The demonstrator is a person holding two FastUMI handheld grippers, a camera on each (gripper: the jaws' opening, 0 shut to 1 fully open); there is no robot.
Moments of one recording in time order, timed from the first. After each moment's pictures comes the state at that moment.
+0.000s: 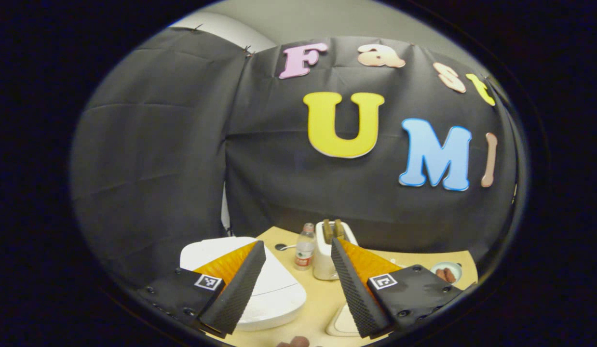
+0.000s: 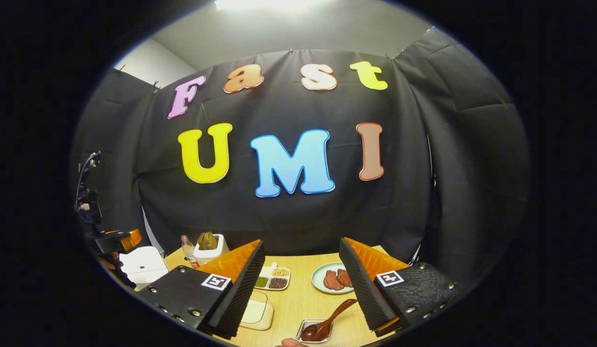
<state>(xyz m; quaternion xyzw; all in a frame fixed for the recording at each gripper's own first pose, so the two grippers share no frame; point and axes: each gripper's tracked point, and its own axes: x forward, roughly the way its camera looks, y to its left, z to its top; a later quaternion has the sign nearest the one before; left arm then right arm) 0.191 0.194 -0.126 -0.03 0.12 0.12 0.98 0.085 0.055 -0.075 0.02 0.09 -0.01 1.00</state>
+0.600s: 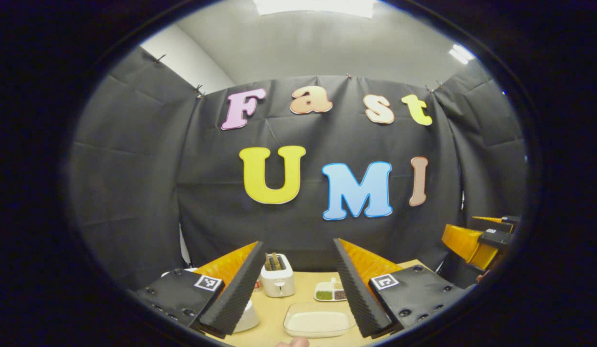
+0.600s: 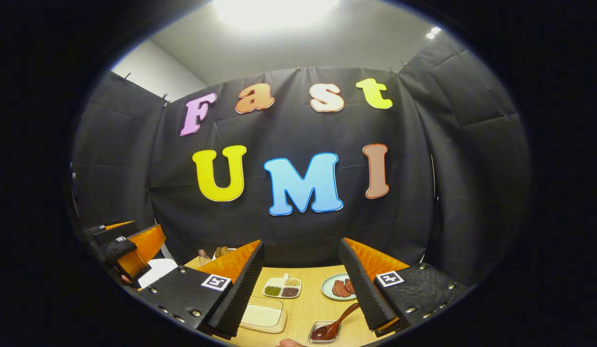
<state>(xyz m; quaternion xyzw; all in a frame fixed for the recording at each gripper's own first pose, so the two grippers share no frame) 0.114 0.062 -0.029 0.03 0.03 -0.02 1.00 0.049 0.086 -0.028 0.03 0.06 0.01 1.00</state>
